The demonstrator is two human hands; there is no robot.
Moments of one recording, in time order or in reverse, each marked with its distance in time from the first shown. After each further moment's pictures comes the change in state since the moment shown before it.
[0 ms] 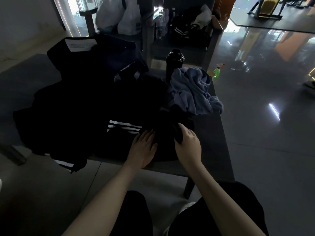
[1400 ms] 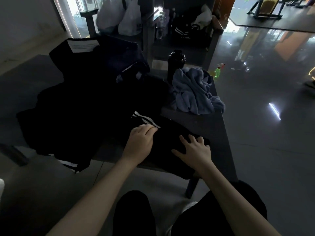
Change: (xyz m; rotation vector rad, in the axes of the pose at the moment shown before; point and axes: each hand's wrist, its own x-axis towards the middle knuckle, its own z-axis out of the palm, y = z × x) left_hand -0.004 -0.009 -0.035 0.031 0.364 0.243; right_hand -0.002 0.025 -0.007 -0.625 -0.561 0.065
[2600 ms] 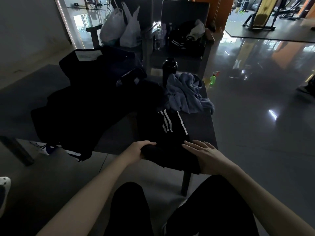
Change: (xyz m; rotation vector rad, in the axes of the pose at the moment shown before) left_hand -0.047 0.023 -0.016 -0.721 -0.467 -0.326; right_hand -0.060 0.091 -0.005 -0.047 -0.008 -0.523
